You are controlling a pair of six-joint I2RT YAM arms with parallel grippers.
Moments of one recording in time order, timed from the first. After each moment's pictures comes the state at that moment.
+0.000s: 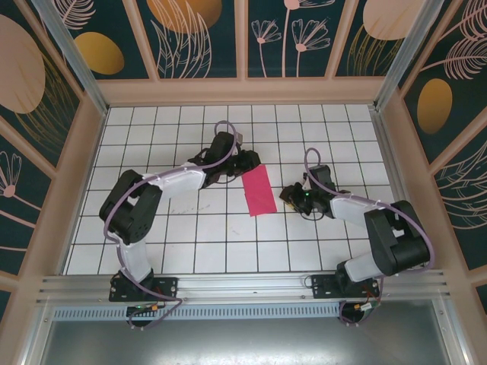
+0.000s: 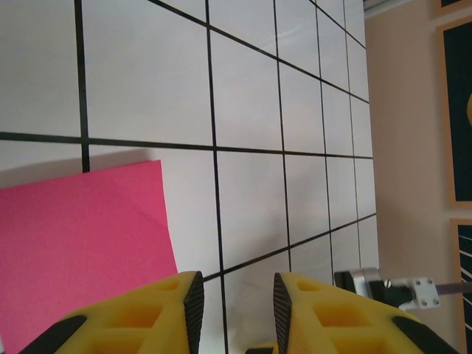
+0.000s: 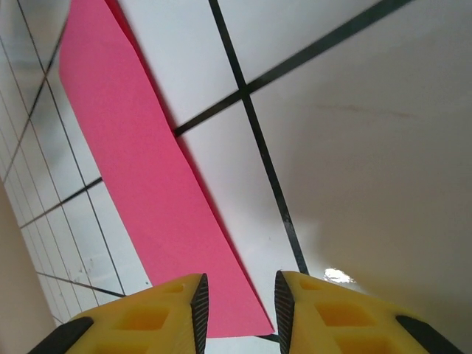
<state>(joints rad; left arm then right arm) -0.64 1.88 1.19 0.07 0.29 -0.96 0.34 1.46 0.55 0.00 -0.45 0.91</state>
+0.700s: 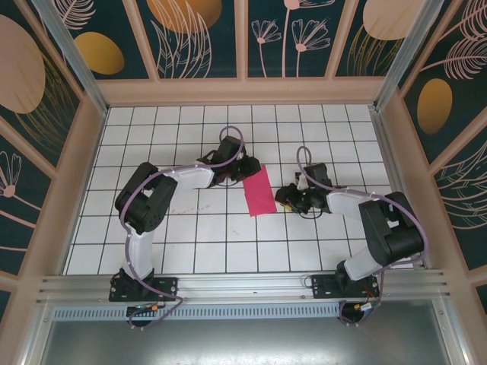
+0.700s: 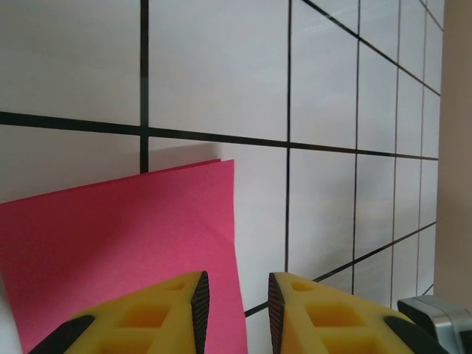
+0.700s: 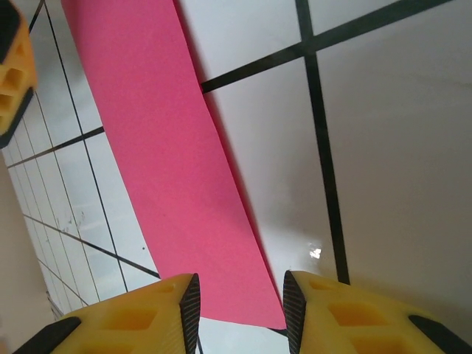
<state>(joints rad) -0.64 2.02 1.24 0.04 0.28 -0.96 0.35 1.53 0.60 -0.04 -0.56 0.76</state>
